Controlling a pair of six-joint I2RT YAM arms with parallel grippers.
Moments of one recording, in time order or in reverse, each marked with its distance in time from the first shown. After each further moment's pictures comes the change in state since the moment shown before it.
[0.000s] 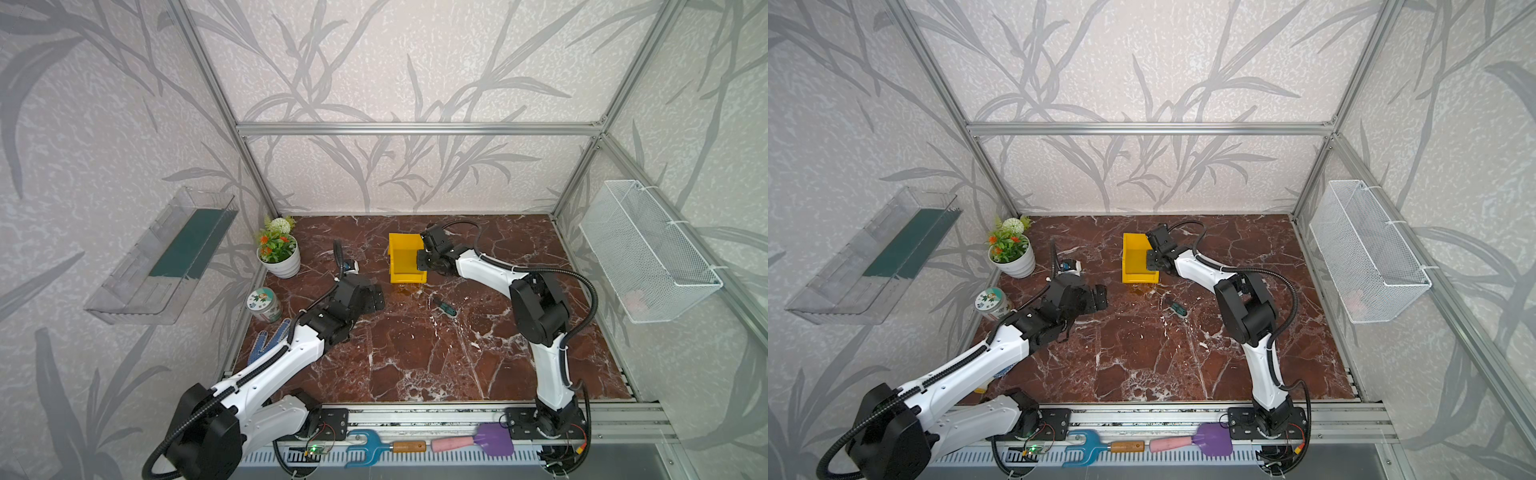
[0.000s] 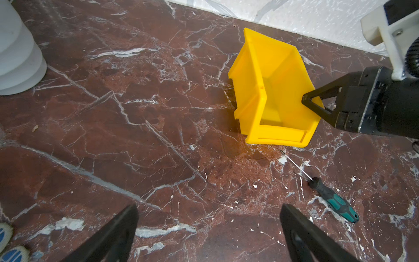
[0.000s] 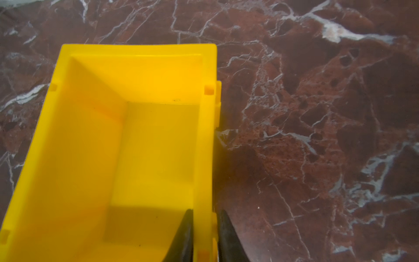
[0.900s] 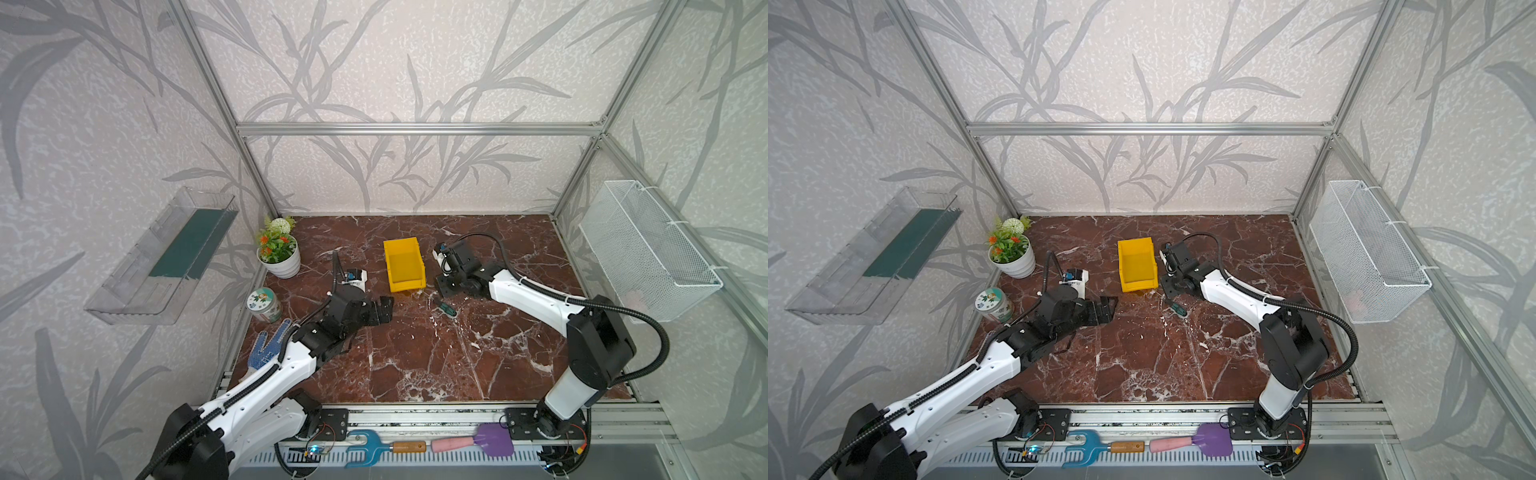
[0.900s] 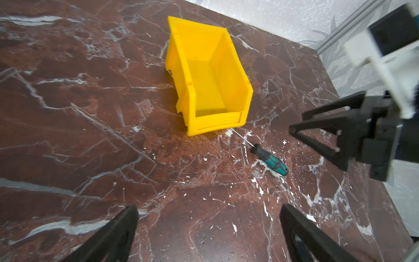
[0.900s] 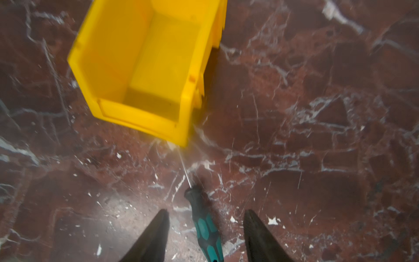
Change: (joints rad) left arm -0.040 -0.097 -0.112 0.136 0.264 -0.021; right arm 0.017 -0.414 -0.428 -0.115 -0.072 -0.308
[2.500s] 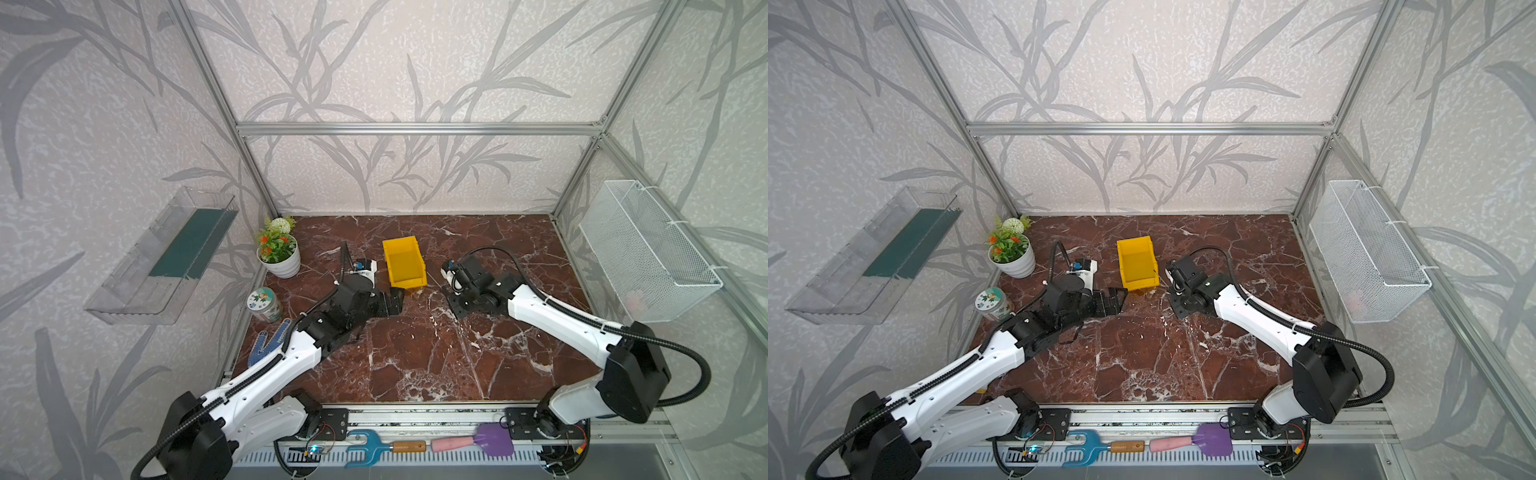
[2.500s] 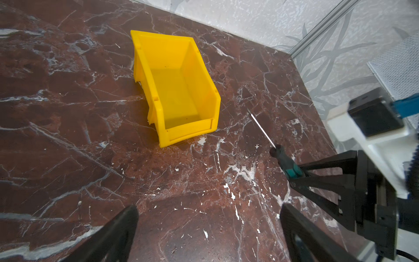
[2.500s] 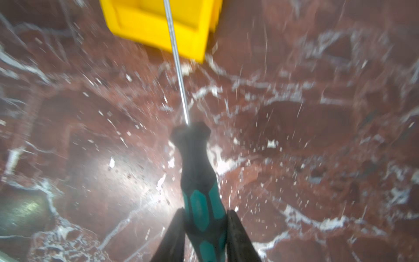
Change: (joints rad) left arm 0.002 0.056 0.153 -0.056 0.037 -0.034; right arm 0.072 -0.228 -0.042 -0.214 0.033 -0.006
